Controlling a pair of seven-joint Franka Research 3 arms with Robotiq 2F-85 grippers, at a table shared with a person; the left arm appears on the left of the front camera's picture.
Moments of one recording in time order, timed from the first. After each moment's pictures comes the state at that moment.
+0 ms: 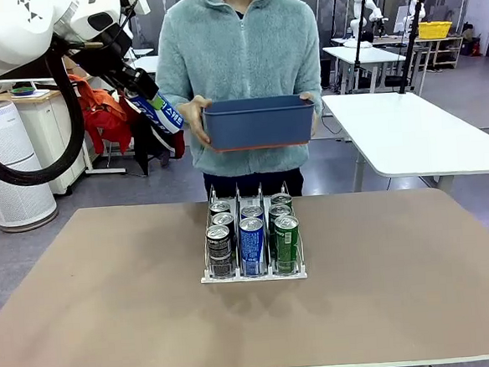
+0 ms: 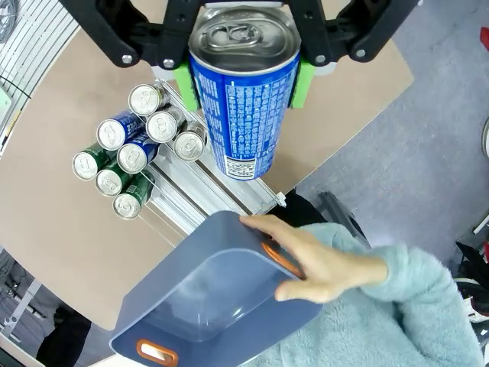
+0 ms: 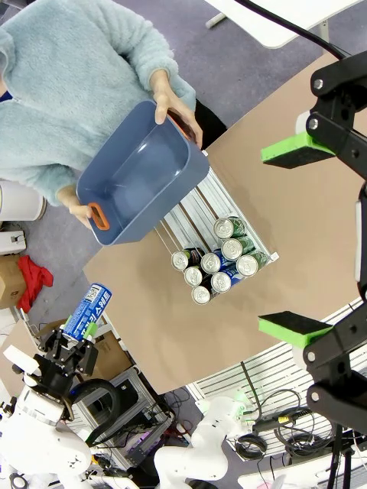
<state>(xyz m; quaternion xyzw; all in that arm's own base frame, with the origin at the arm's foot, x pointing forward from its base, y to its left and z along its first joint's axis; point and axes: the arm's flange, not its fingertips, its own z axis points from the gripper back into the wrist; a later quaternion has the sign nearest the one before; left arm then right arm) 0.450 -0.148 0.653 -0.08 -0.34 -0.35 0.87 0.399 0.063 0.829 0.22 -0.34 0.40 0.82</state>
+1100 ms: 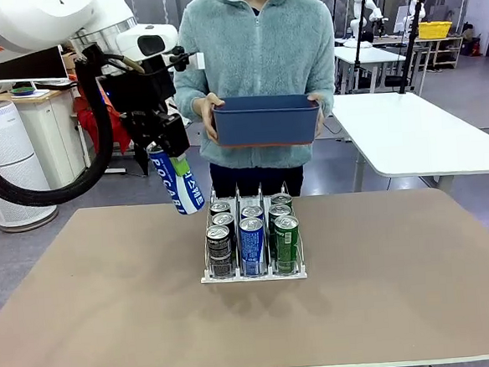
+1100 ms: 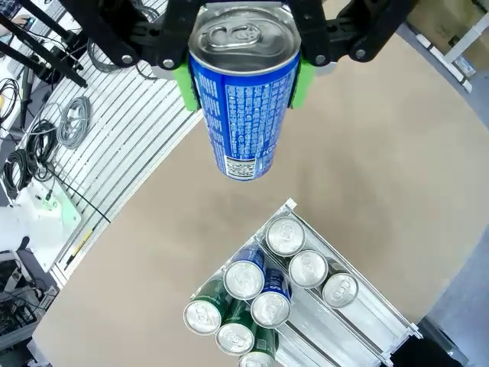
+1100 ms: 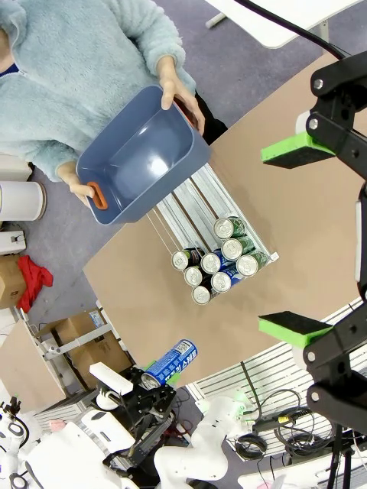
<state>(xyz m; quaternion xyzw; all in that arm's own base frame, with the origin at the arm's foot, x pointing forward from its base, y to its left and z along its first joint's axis) 0.352 -0.235 0.617 -0.09 -0.10 -0.38 0.91 0.399 0.063 0.829 0.22 -0.34 0.40 0.82</state>
